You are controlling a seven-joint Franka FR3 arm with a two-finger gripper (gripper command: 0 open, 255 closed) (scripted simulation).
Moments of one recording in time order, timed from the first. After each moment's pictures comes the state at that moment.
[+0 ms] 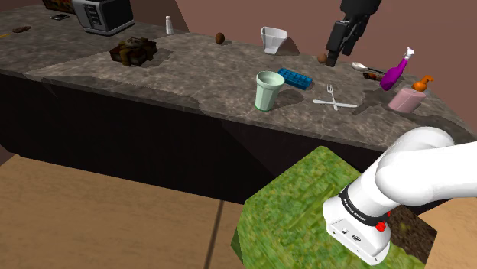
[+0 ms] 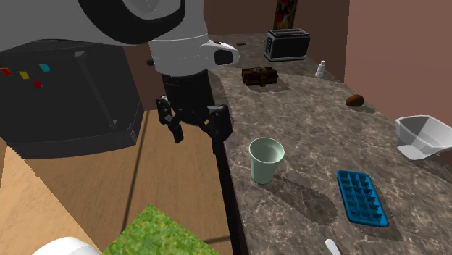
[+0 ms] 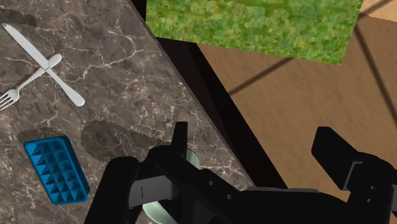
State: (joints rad) arm 0.01 -0.78 0.02 -2.29 -0.09 1.44 -0.09
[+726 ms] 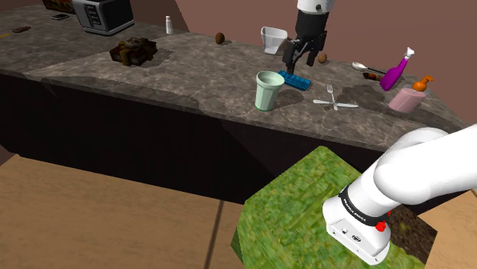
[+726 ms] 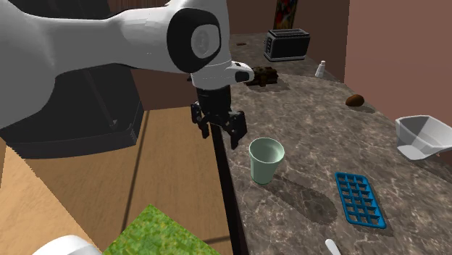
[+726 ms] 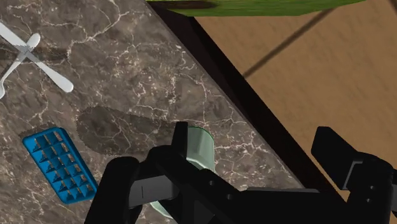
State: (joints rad) arm -0.03 -0.52 0.07 -2.30 -0.10 1.71 0.08
